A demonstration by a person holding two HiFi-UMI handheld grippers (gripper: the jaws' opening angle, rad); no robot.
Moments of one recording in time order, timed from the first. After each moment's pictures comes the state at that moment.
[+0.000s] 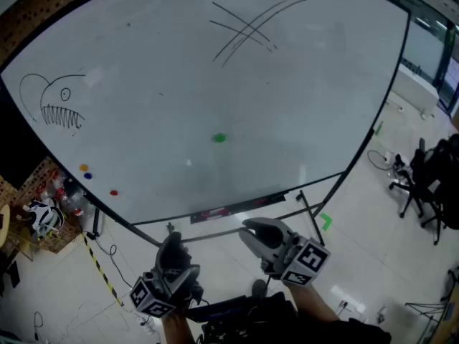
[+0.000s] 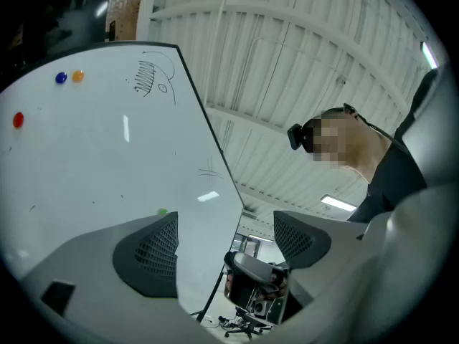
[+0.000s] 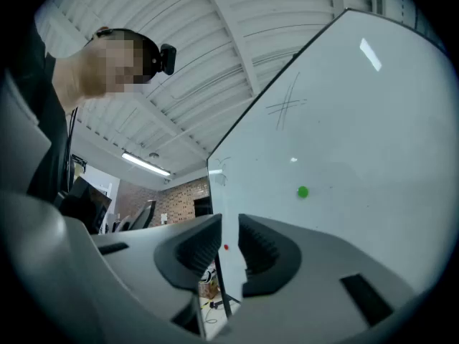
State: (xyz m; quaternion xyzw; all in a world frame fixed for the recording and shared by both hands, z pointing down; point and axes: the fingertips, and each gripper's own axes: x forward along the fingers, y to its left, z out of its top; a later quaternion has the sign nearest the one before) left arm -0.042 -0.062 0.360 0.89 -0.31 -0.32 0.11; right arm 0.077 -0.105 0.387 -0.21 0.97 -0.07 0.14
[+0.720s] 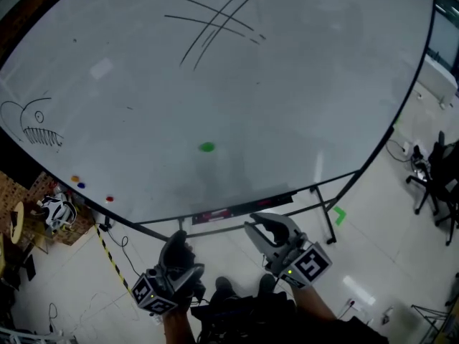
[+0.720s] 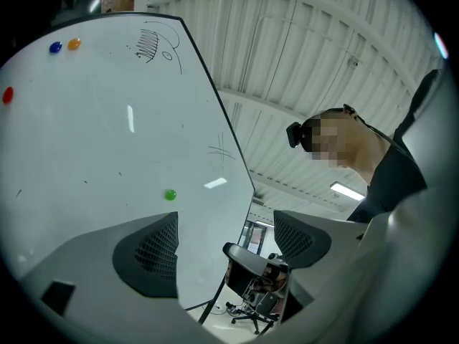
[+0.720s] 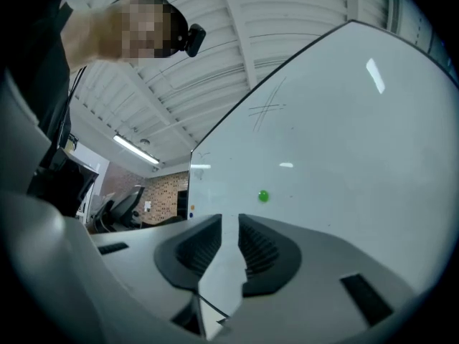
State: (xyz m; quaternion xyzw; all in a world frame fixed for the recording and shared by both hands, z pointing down) left arm 0.013 -0.127 0.379 0.90 -0.32 -0.27 0.14; right arm 0.127 -0.182 0.406 -0.28 0.95 -0.01 0.11
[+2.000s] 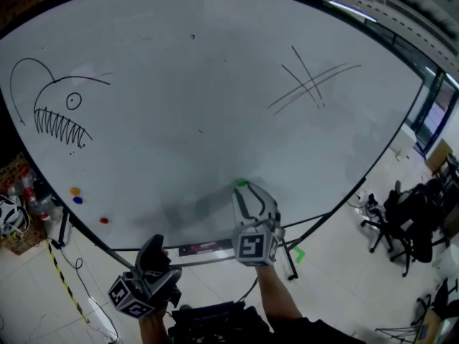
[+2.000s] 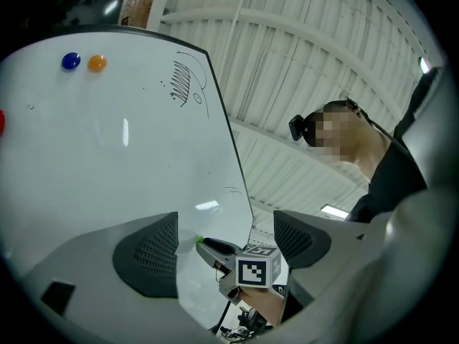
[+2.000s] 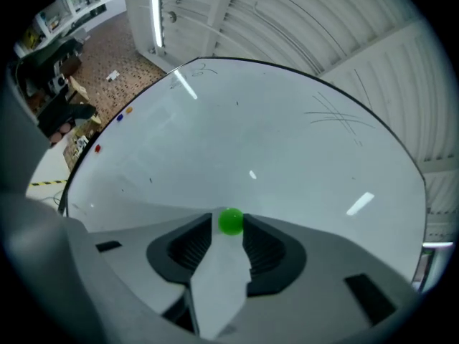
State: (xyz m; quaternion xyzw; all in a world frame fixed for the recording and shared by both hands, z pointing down) left arm -0.126 -0.166 0.360 0.89 -0.28 -0.36 0.10; right arm 0.035 -0.331 0.363 -0.56 0.77 0.27 -0.15
